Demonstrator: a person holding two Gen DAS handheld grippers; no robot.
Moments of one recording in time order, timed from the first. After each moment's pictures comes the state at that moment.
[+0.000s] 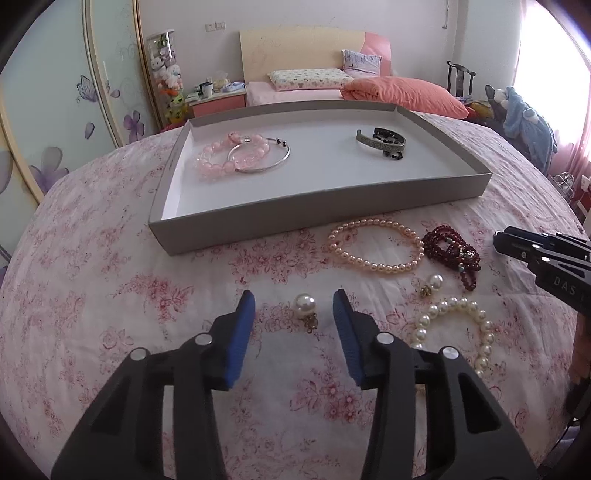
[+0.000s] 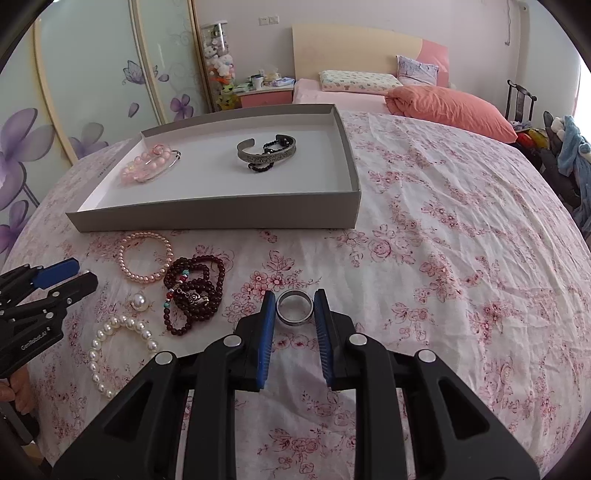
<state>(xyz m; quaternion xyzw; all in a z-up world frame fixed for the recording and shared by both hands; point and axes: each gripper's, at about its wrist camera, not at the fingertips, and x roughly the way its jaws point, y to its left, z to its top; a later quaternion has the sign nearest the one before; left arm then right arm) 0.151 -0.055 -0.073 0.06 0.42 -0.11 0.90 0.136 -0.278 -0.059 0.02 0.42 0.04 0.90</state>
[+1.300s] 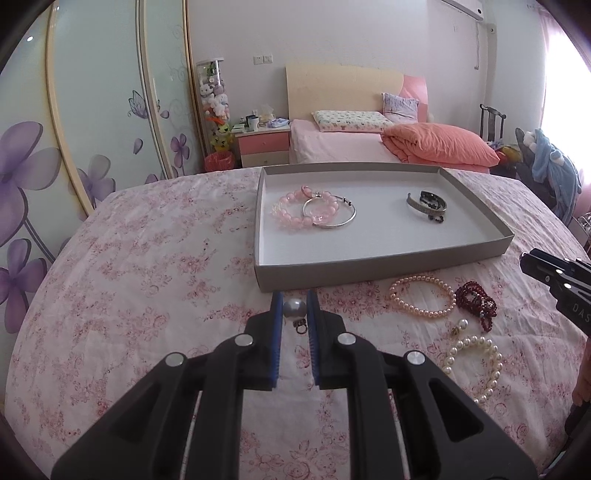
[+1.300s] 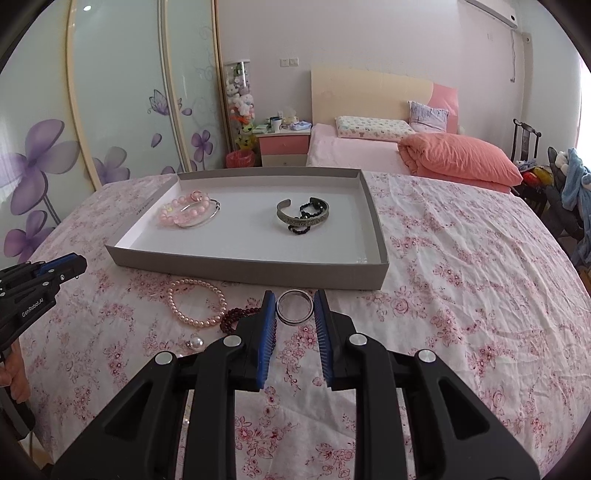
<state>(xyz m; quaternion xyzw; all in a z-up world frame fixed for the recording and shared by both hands) 0.131 -0.009 -0.025 0.04 0.35 -0.03 0.94 0.125 -0.252 -0.020 0.01 0.34 0.07 0.94</state>
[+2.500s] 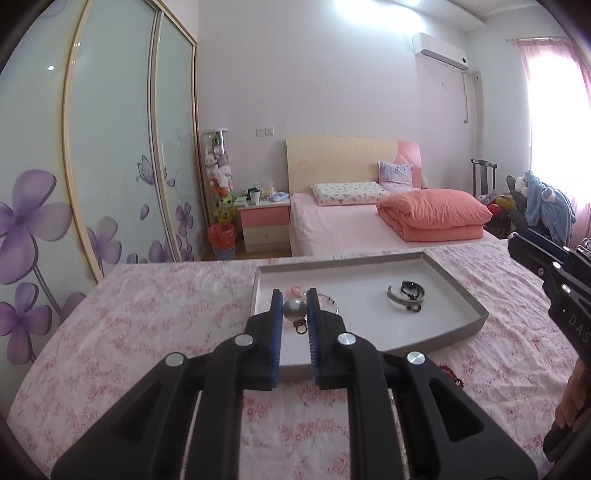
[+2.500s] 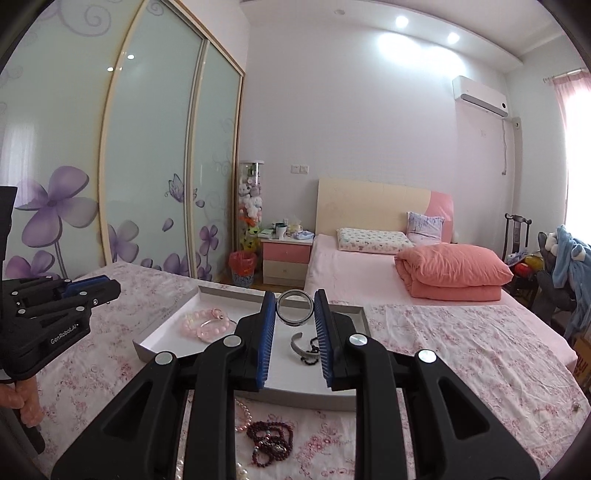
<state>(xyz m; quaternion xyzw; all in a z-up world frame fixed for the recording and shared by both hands) 0.121 -0.030 0.038 0.04 0.20 -0.03 0.98 0.102 -0.225 0.050 -0.03 0.12 0.07 0.99</state>
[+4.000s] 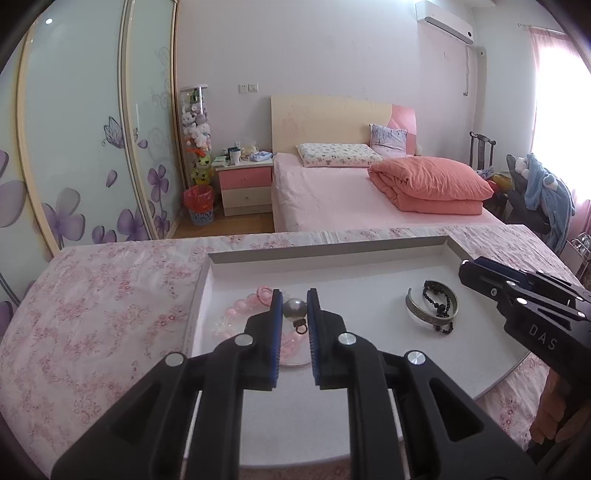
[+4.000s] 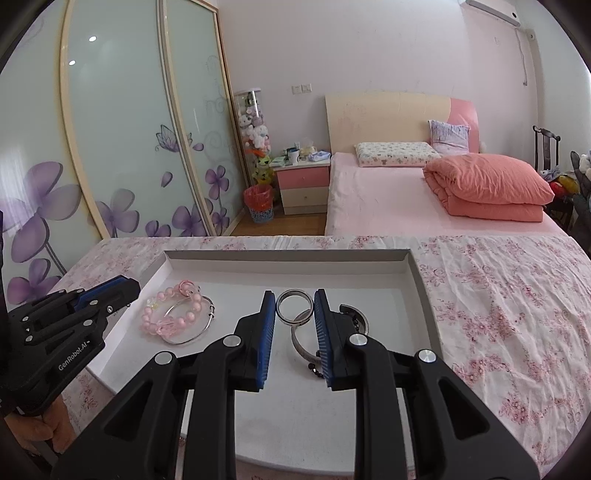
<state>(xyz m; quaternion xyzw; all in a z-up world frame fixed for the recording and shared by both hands) 0.266 -0.054 -0.015 0.02 0.29 -0.07 0.95 0.258 -0.238 -0.010 0.05 0.29 0.11 0.95</state>
